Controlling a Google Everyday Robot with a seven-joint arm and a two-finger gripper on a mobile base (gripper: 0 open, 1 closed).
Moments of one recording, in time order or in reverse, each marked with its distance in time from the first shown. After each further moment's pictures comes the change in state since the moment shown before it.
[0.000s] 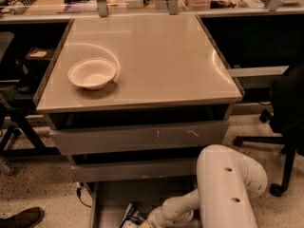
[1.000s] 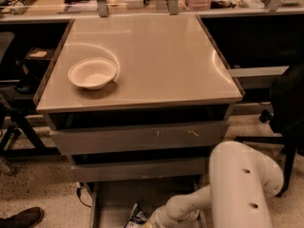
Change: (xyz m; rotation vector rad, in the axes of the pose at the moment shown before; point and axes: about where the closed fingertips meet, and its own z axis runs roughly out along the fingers) arm -0.006 0.019 -0.041 -0.028 -0.003 -0.007
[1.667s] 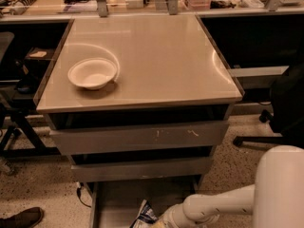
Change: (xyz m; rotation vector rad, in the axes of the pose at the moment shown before) arm 0.002 0.027 -0.100 -0.004 -0.048 0.010
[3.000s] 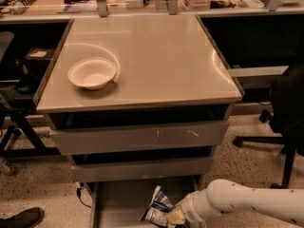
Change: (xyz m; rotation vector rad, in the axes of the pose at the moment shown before) arm -0.032 0.027 -0.152 0.061 -0.011 -0.043
